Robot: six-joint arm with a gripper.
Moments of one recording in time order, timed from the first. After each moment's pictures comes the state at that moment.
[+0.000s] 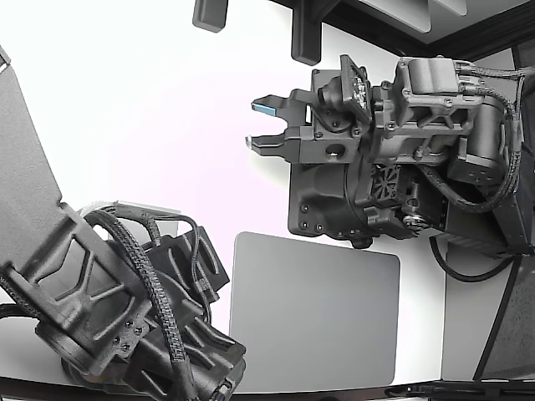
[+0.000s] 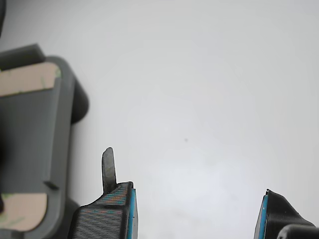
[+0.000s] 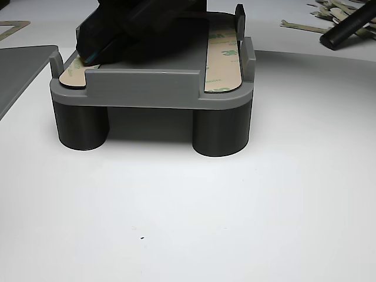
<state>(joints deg) -13.6 168.0 152.5 55.5 -11.4 1.1</state>
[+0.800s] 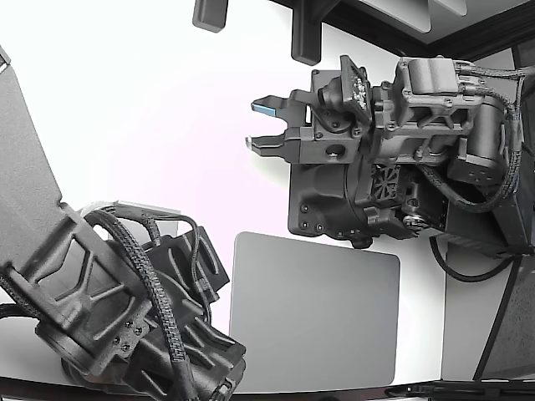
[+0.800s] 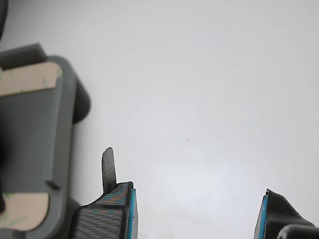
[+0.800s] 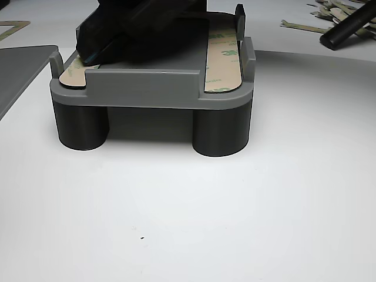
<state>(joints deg) -13.6 168.0 152.5 55.5 -11.7 1.1</state>
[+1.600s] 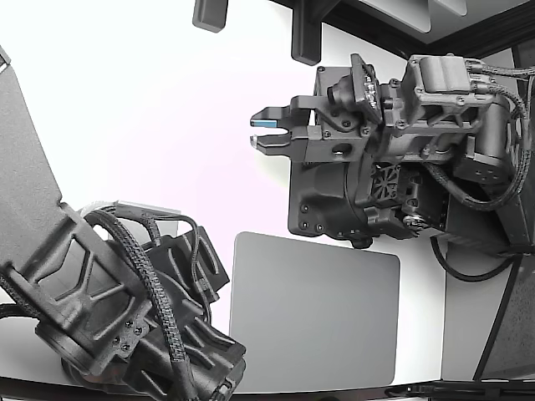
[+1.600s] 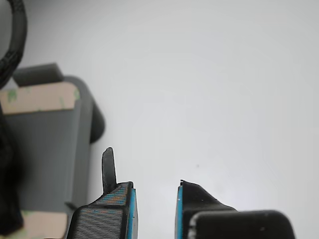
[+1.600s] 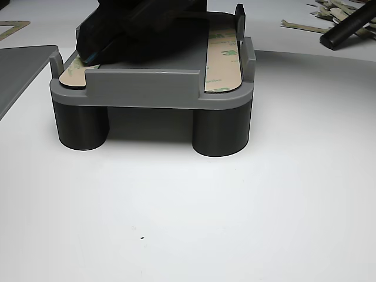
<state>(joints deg) -13.1 165.8 148.4 54.9 -13.1 0.1</state>
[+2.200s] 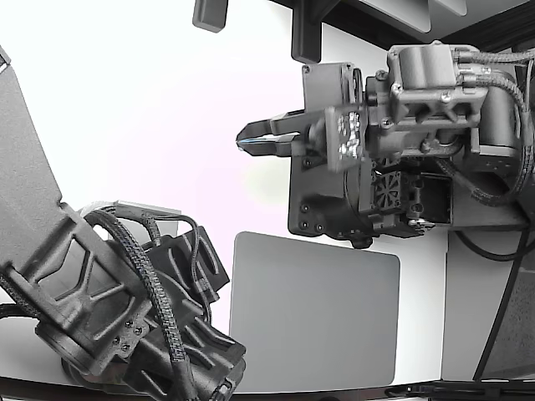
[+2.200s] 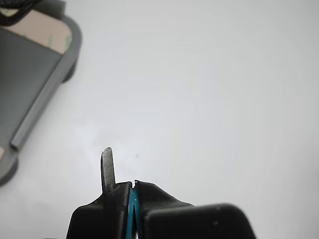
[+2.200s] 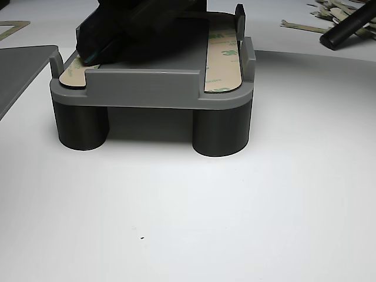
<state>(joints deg) -1.7 144.8 132.0 60.2 -1.1 -33.0</state>
